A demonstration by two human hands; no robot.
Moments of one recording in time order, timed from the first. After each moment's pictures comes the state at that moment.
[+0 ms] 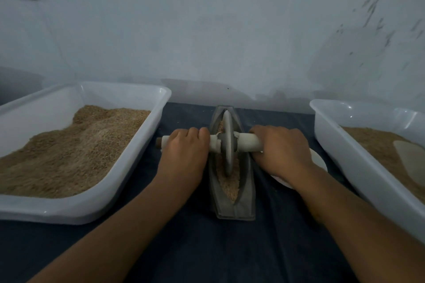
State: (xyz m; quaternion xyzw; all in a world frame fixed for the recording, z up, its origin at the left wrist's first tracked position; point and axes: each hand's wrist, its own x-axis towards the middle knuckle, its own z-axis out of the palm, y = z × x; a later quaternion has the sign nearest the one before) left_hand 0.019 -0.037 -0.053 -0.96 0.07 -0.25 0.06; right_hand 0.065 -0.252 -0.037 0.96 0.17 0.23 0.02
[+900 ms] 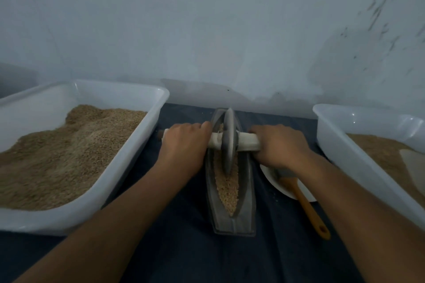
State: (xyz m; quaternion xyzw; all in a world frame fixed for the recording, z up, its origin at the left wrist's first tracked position) left_hand 0.061 -0.034 -0.045 -0.96 0.09 -0.27 0.05; right_hand 0.104 -0.256 -0.024 0.98 0.18 0.11 0.02
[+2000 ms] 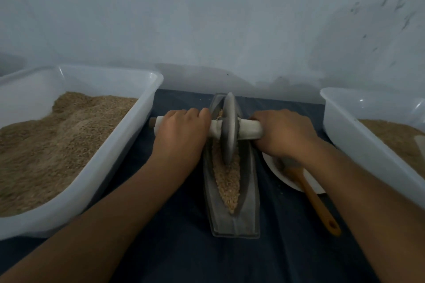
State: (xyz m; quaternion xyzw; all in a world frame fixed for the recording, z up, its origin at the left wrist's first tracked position) left_hand 0.059 -0.038 -0.047 -0.96 0.07 -0.26 0.09; right_hand 0.111 -0.254 -0.027 0.98 0.16 0.10 0.02
